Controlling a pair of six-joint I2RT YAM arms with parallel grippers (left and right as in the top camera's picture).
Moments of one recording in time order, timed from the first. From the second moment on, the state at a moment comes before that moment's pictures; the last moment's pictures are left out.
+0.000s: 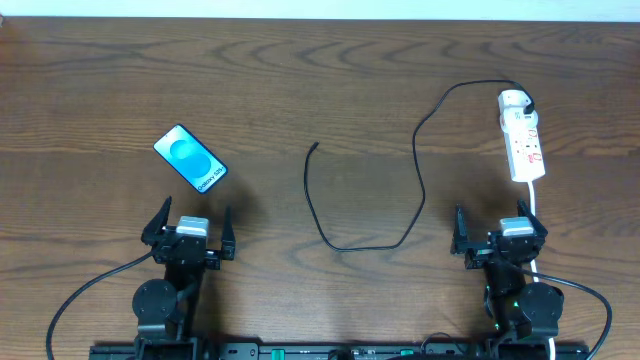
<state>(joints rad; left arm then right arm) 0.01 0.02 0.02 -0.11 0.10 0.18 0.00 0.01 0.01 -0.07 -0.08 -0.11</state>
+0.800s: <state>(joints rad) 0.01 0.02 0.02 -0.11 0.10 0.18 0.00 0.01 0.01 -0.07 -0.08 -0.11</state>
